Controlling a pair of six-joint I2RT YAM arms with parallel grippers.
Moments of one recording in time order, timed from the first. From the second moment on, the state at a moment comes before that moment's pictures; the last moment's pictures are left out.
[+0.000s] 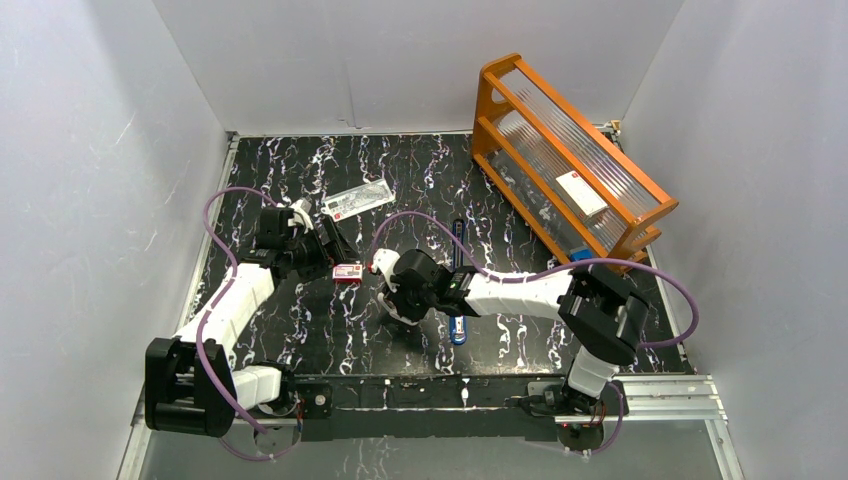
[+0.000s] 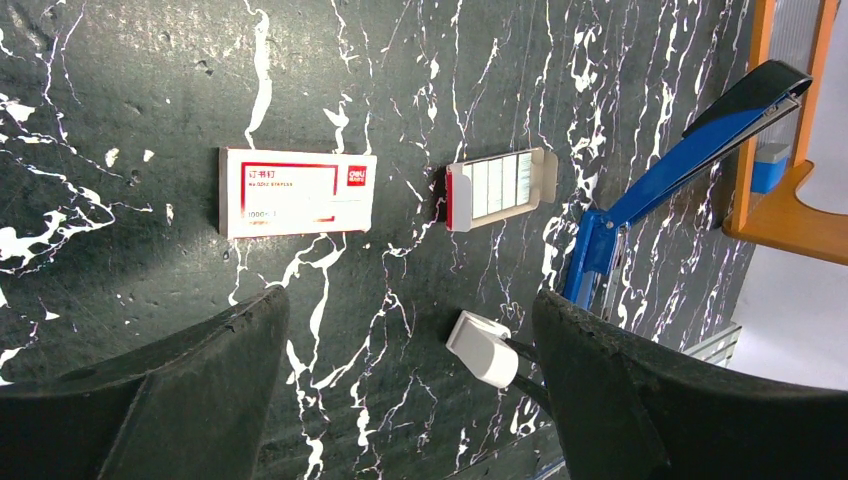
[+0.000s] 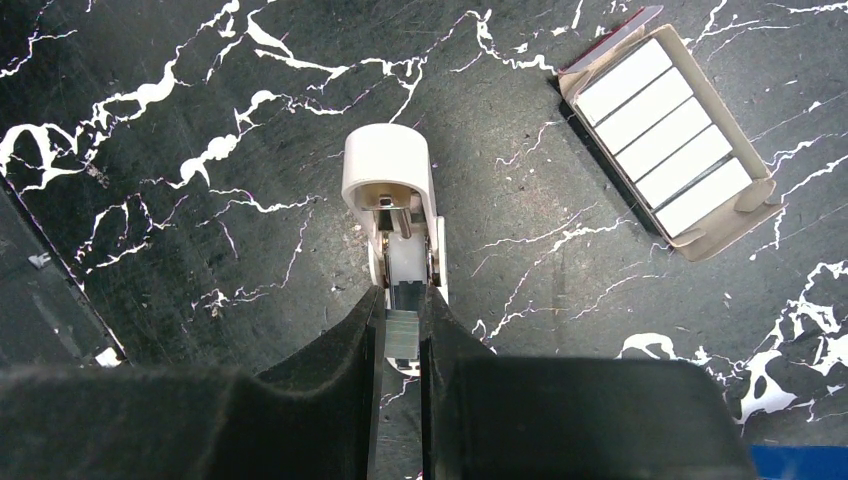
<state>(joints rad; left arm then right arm) -0.11 1.19 0.71 -0.40 0.39 -0.53 1.13 1.68 0.99 -0.14 -0.04 0.06</state>
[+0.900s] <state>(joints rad) -0.11 1.19 0.71 -0.39 0.39 -0.53 1.11 1.68 0.97 -0.10 -0.05 0.02</state>
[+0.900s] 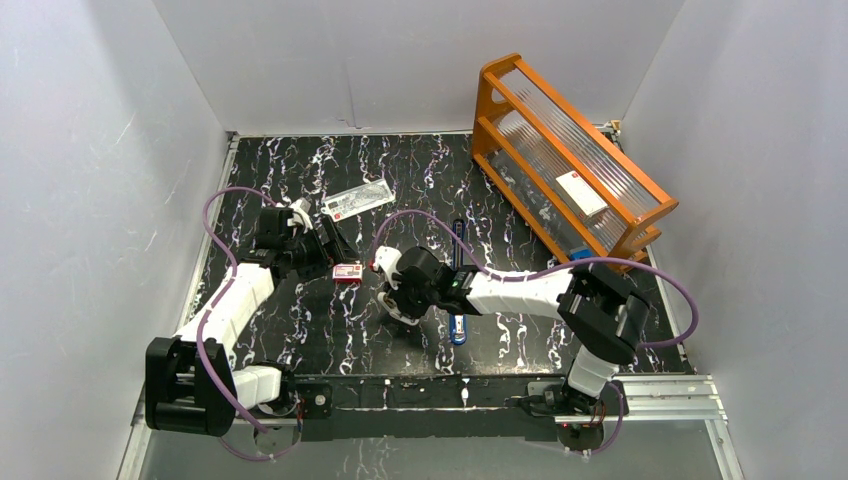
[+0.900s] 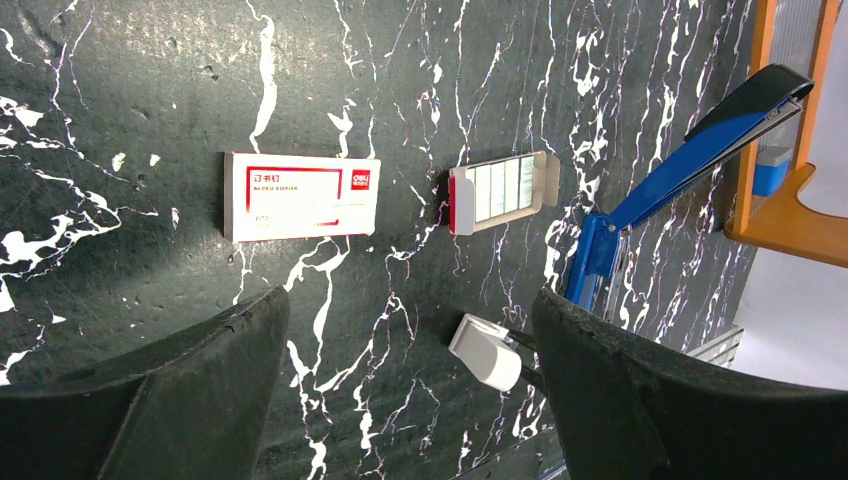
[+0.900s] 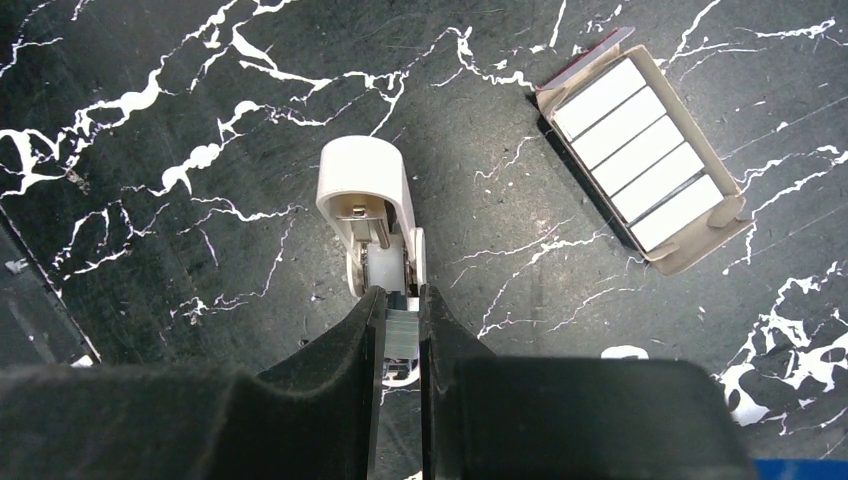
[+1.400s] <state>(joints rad) -0.11 1.20 0.71 -0.39 0.39 -0.52 1.10 1.67 0.97 -0.09 -0.09 0.02</state>
